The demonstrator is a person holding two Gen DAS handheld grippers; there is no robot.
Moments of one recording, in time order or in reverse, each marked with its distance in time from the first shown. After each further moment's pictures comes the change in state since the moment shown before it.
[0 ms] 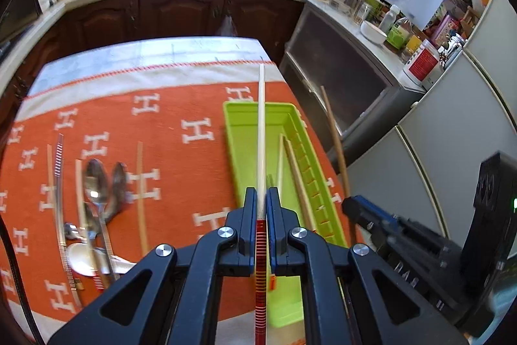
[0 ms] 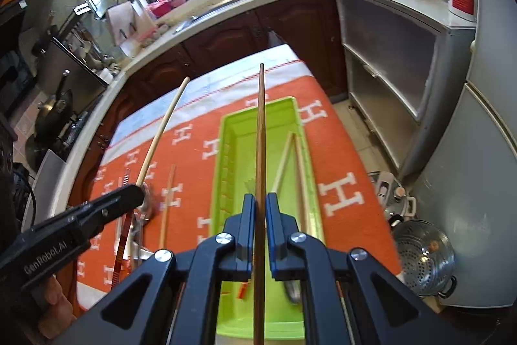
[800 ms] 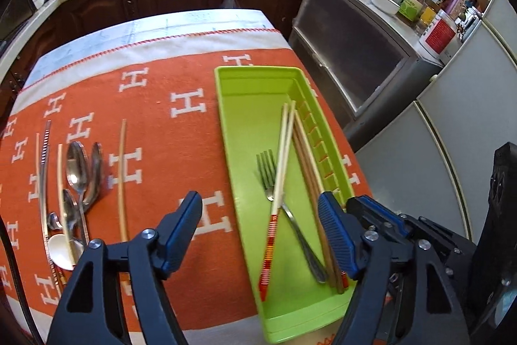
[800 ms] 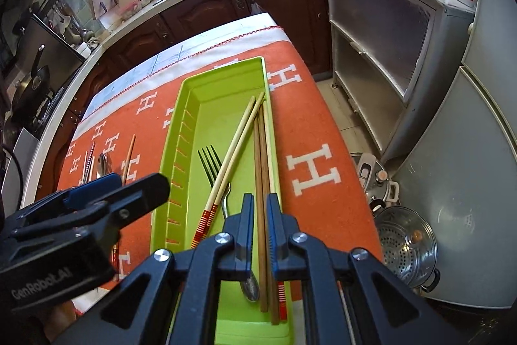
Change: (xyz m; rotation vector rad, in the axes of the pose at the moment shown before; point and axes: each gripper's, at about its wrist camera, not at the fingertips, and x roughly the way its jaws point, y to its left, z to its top) left arm 0.040 -0.008 -0.019 0.034 0.069 0.090; right arm 0.034 -0.024 -0.018 -0.022 0.101 -0.075
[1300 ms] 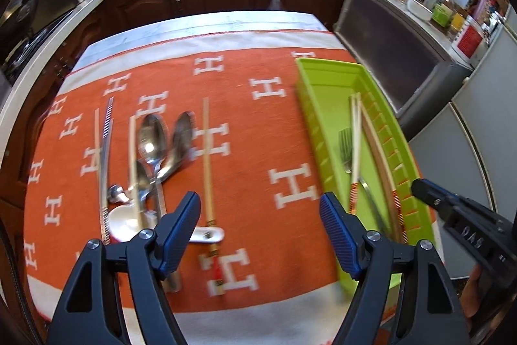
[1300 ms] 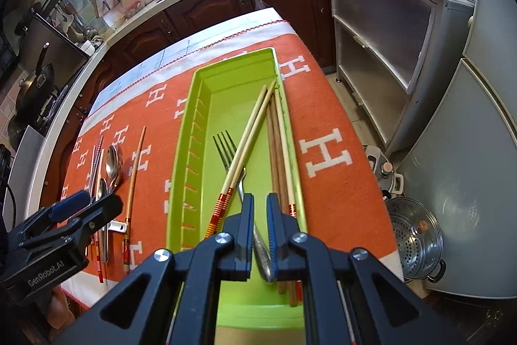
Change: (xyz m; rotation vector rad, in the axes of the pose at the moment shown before) left arm -0.032 0.065 -0.035 -0.049 -0.026 0.154; right arm -0.008 0.012 -0.012 0.009 0.017 0.016
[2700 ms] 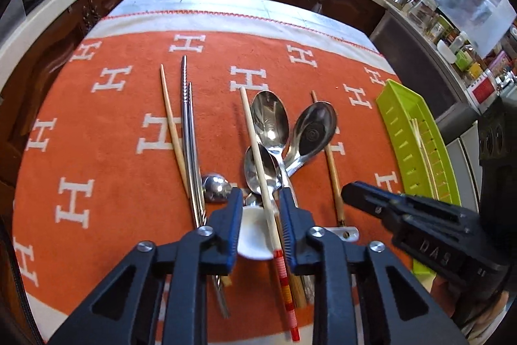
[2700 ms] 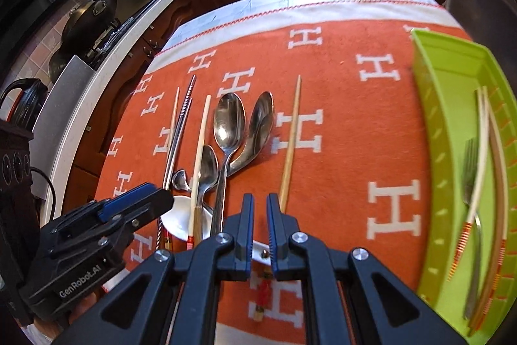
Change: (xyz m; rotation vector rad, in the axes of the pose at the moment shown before) left arm 0.034 0.155 -0.015 -0.170 0.014 -0.108; right arm 0.094 0.180 -0.008 -0.223 0.175 0.235
